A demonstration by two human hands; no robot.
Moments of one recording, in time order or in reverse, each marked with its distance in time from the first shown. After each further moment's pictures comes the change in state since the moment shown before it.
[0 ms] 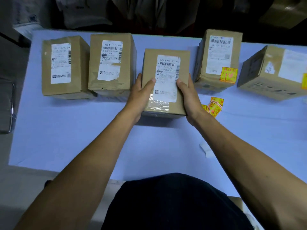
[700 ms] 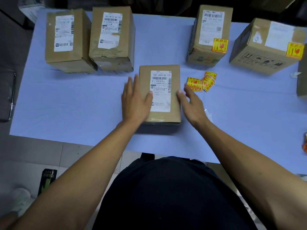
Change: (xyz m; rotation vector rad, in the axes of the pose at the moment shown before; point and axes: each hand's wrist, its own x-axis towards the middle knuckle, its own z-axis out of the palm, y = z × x) left_hand -0.127 -0.068 0.002 0.784 0.180 0.169; right_hand -0.118 0.075 -0.039 -0.508 0.112 -0.052
